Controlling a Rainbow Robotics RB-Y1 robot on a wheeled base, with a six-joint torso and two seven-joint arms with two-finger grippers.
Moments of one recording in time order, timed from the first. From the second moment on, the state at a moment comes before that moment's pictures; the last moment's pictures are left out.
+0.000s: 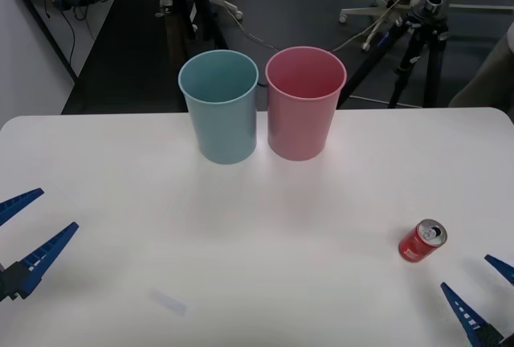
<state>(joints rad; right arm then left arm) 0.37 -0.34 -0.46 -1.24 0.91 -1.21 0.50 0.35 0.40 0.52 -1.66 -0.96 -1.22 0.00</state>
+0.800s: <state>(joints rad) 0.28 -0.32 -0.33 -1.24 0.91 -1.05 0.55 0.35 0.40 0.52 -1.66 -0.96 -1.22 0.00</state>
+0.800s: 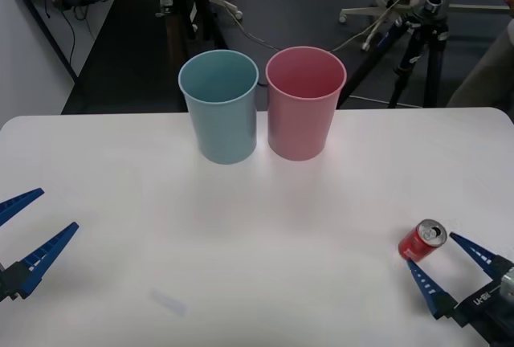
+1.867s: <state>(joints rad) 0.20 -0.30 -0.26 -1.24 0.93 -0.91 0.56 0.35 0.40 0.52 -1.66 -0.96 -1.22 0.00</state>
